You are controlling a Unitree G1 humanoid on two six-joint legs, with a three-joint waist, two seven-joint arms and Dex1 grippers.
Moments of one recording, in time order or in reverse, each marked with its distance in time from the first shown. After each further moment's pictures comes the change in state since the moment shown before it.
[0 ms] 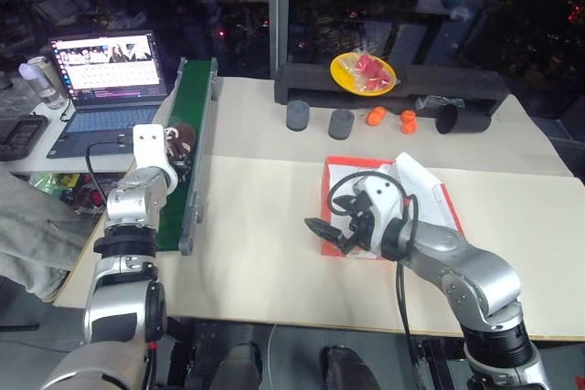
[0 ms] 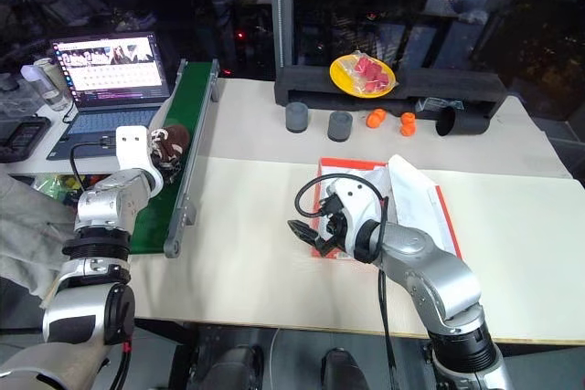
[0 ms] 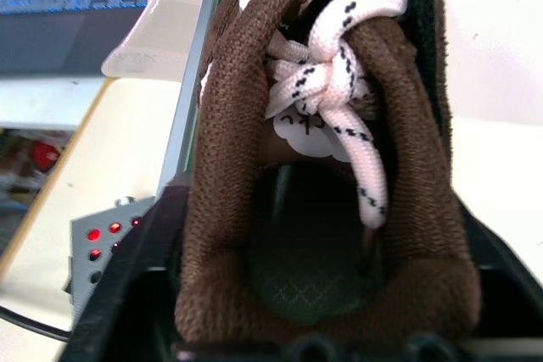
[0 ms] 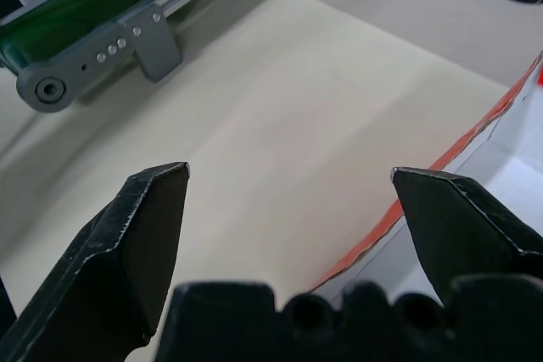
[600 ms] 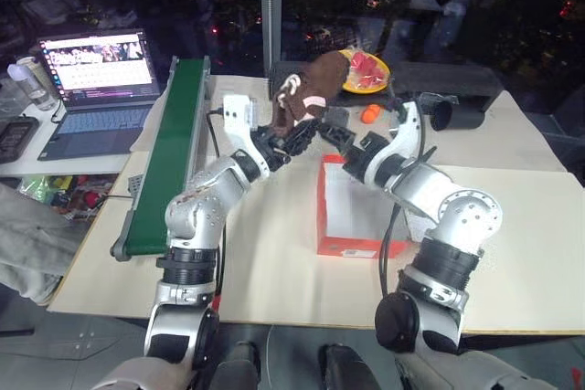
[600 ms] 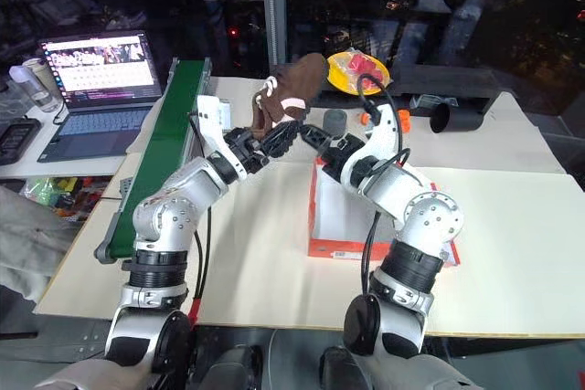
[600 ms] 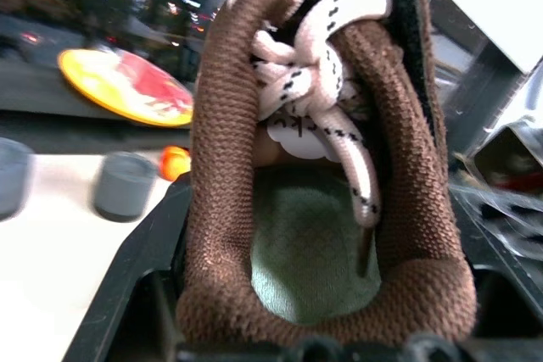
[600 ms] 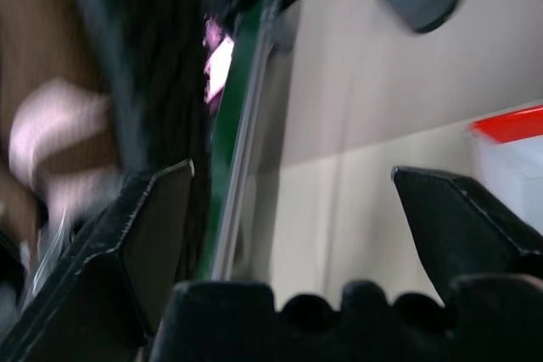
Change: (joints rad) left arm 0.108 -0.290 -0.199 -0.592 -0.395 0.043 -0.356; right arm -0.504 0.515 -0.755 0.431 0.499 0.275 -0.689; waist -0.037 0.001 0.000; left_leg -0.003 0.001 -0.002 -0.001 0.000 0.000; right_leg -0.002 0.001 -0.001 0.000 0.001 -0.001
